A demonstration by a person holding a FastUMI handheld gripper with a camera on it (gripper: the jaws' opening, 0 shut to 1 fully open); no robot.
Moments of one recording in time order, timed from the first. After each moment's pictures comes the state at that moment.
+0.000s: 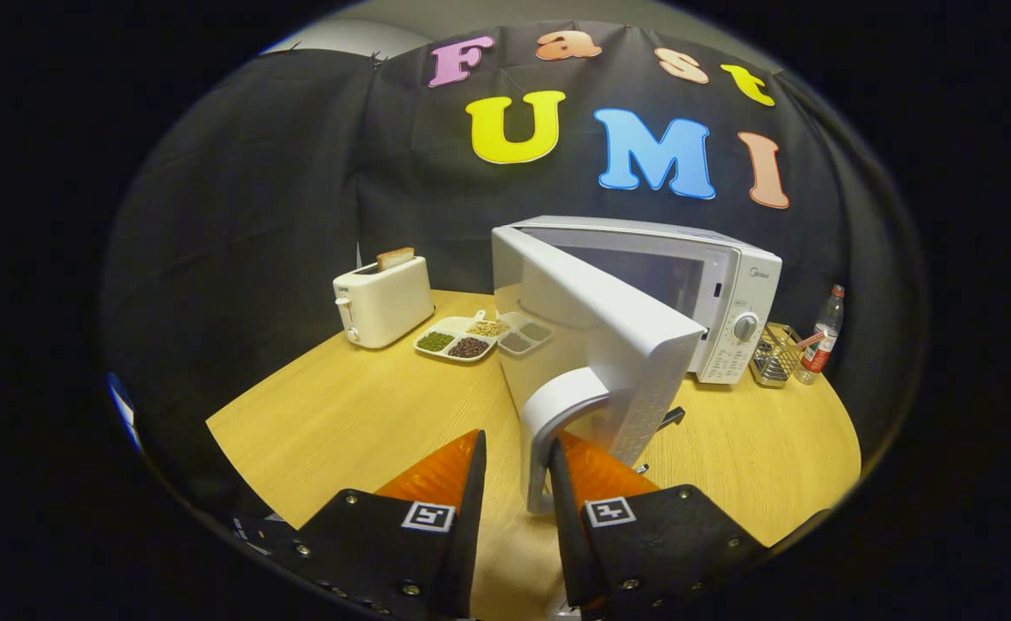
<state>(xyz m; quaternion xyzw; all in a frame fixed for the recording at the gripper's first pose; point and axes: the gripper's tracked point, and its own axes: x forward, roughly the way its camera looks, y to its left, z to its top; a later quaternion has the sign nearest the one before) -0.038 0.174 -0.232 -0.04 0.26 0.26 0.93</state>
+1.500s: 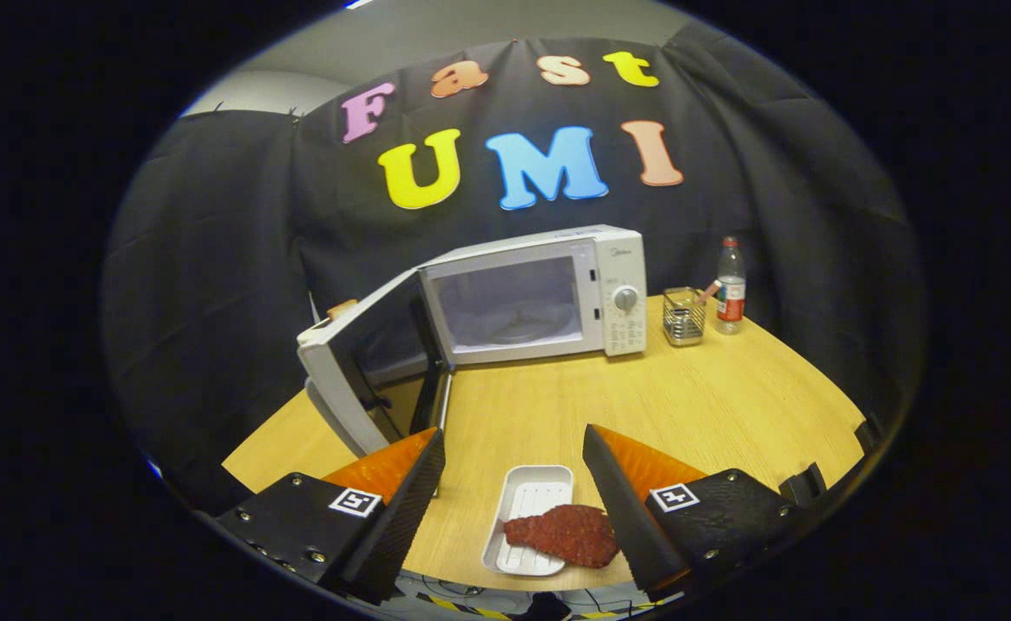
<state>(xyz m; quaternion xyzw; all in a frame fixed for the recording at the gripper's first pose) -0.075 0.016 -0.223 0.08 0.25 0.15 0.95</state>
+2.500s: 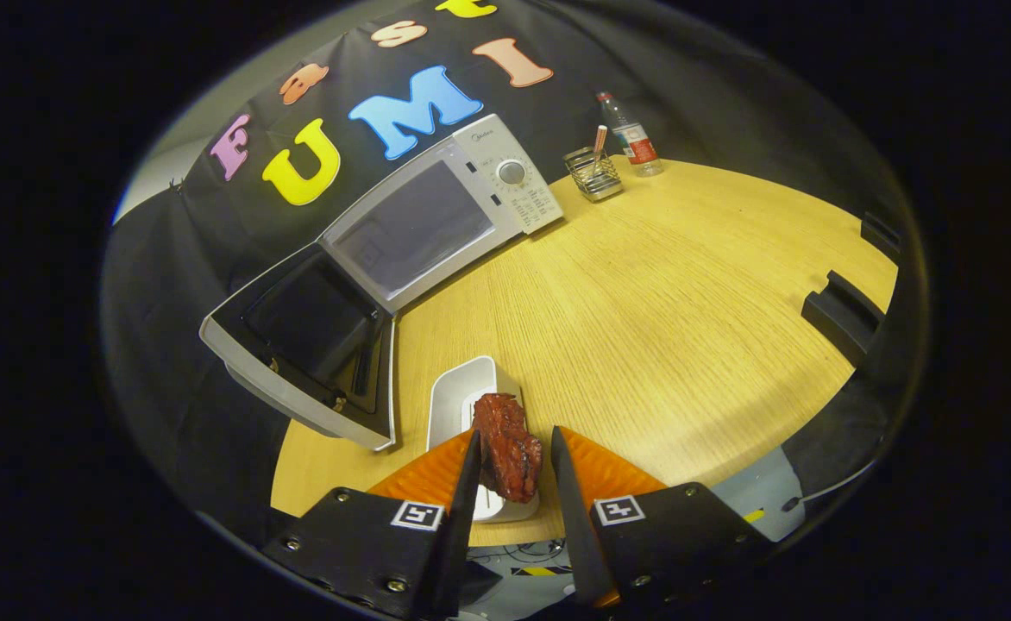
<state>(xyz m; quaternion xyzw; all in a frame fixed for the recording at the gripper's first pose) -0.109 -0.010 -0.318 0.26 0.38 0.10 0.88</state>
